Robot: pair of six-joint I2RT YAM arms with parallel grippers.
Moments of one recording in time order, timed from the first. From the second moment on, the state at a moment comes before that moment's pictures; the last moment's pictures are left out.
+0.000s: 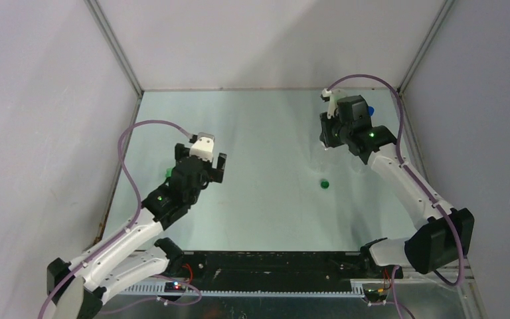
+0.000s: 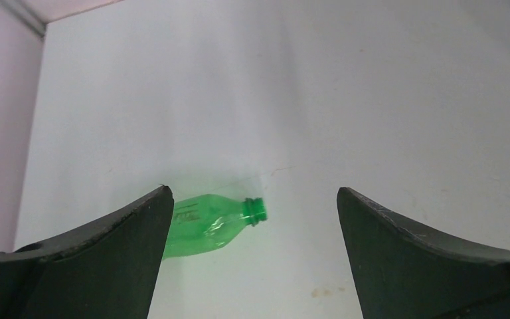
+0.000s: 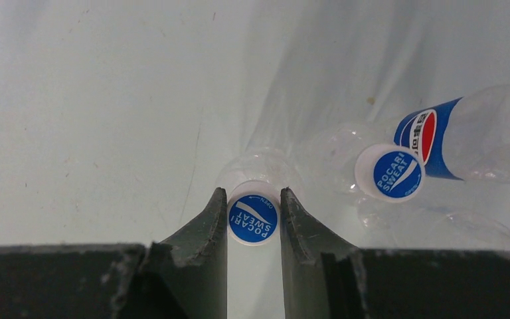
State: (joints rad) left arm -0.69 0.82 0.66 -0.20 -0.52 -0.02; right arm 0.38 1.35 1.25 -0.60 0.03 0.02
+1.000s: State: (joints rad) left arm -0.67 0.90 0.60 -0.17 -0.60 0.02; right arm 0.37 1.37 1.24 -0.56 0.03 0.04
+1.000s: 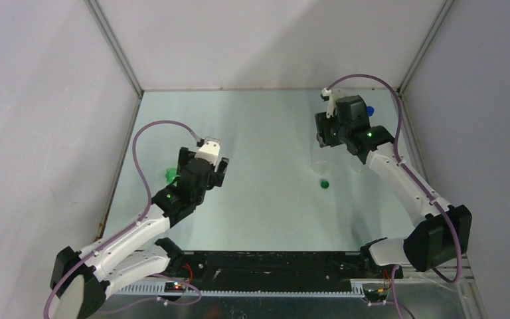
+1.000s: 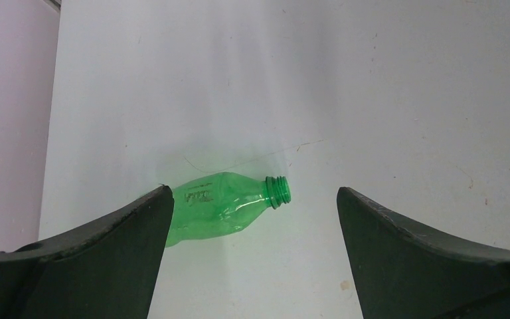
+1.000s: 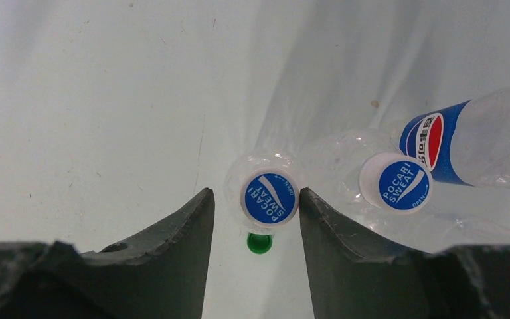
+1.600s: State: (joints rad) left arm -0.67 0.92 0.60 -0.17 -0.57 0.02; right arm 0.36 1.23 1.24 -0.60 0.06 0.07
